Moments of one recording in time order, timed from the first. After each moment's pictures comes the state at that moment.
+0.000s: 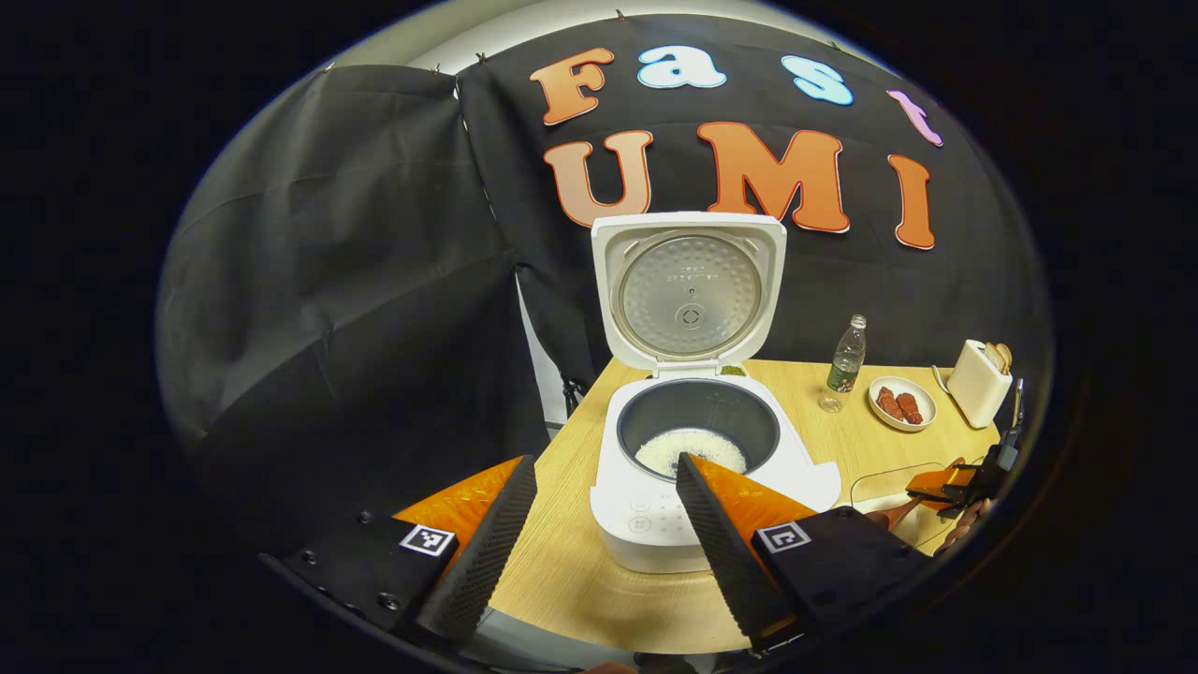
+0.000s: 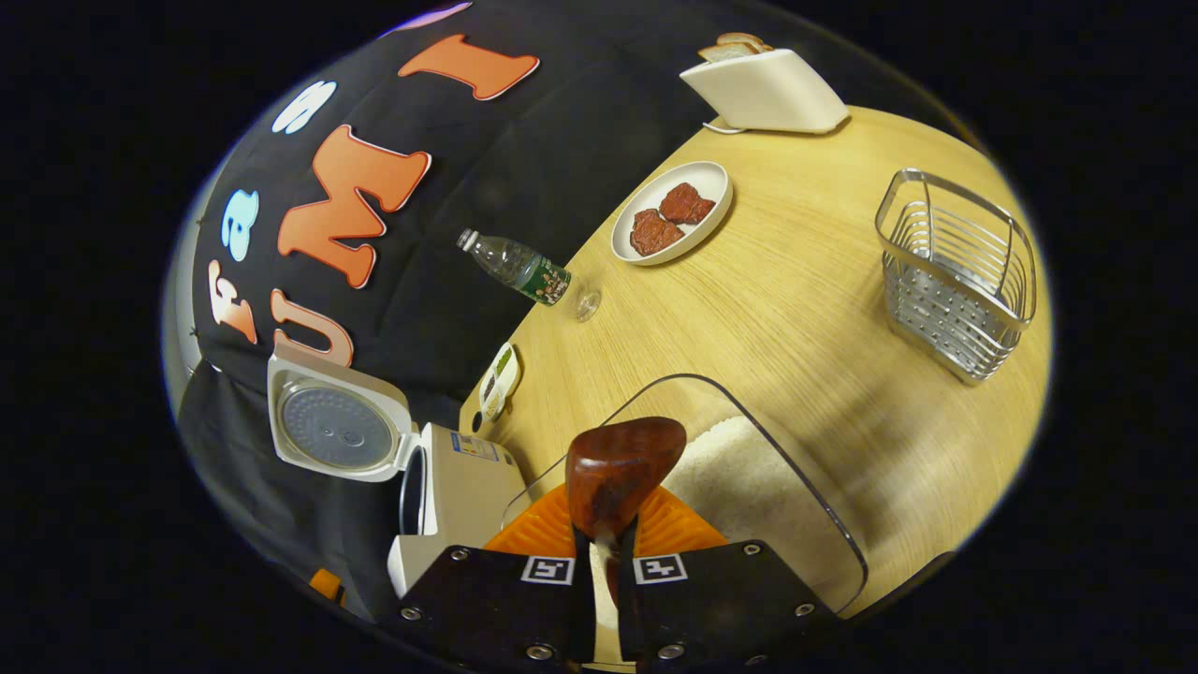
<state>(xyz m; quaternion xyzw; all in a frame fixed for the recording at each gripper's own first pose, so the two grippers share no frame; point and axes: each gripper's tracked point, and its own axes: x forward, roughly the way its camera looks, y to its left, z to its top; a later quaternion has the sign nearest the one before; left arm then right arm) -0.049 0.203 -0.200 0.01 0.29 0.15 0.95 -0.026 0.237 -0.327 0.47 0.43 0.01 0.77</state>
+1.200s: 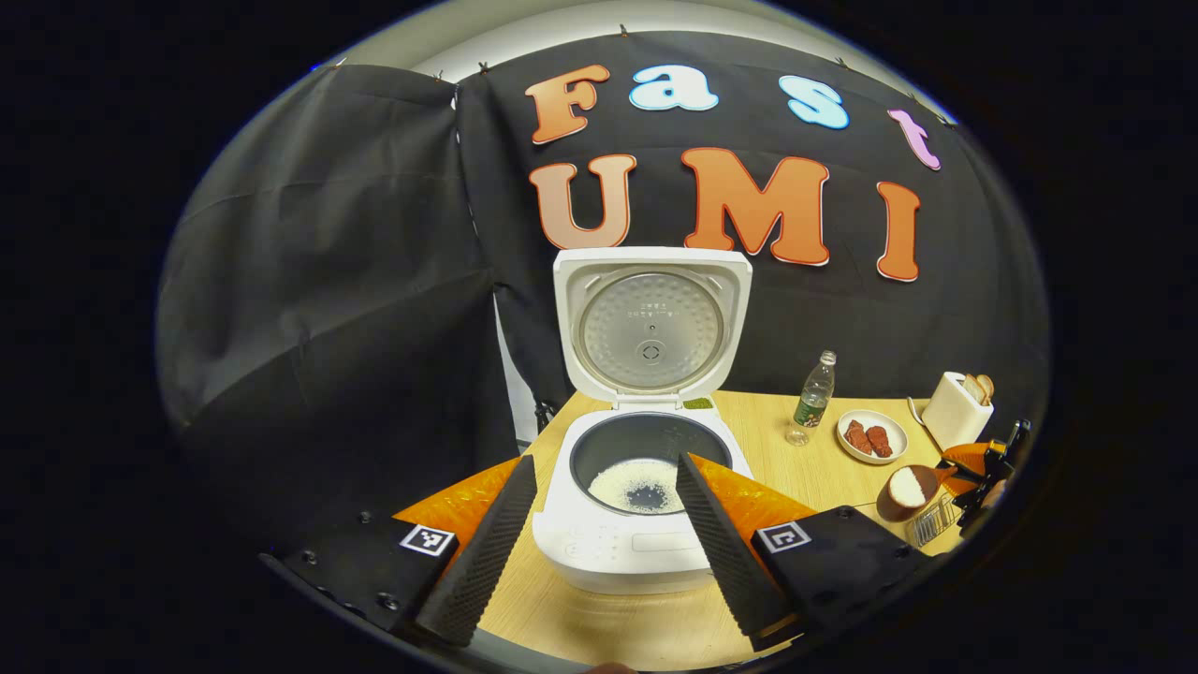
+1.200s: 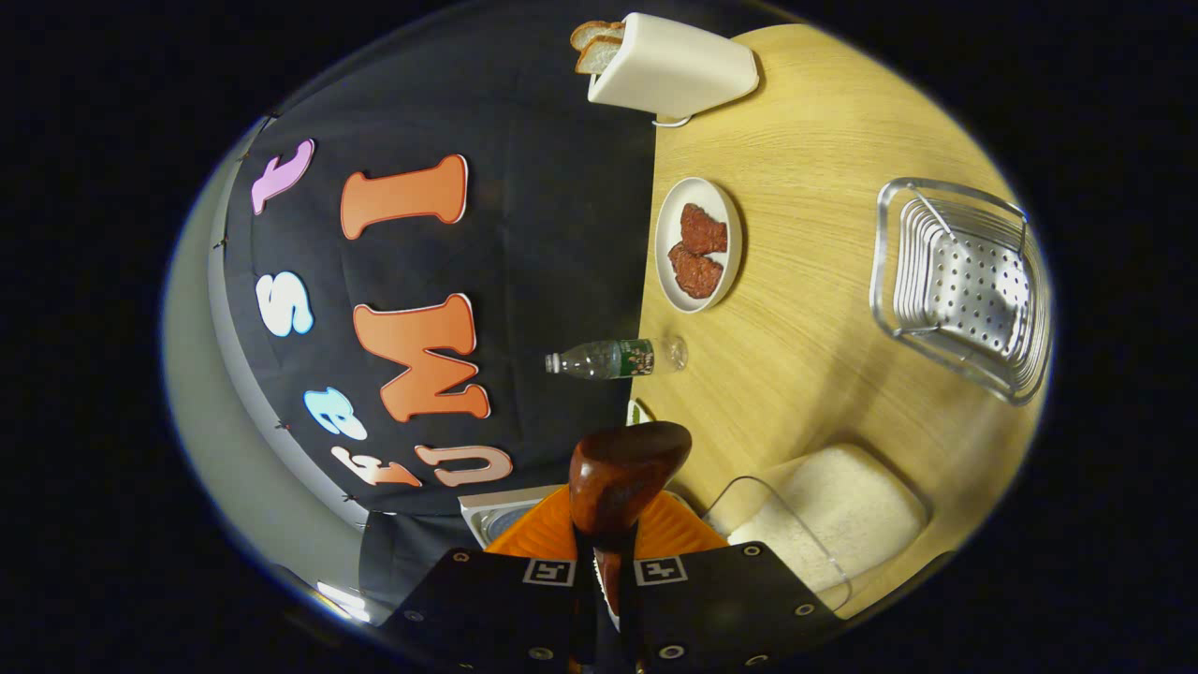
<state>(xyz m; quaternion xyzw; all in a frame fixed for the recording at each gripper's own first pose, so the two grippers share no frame) -0.031 0.172 -0.176 -0.02 0.24 0.14 0.96 0.026 0.170 -0.234 0.71 0.32 0.05 0.63</state>
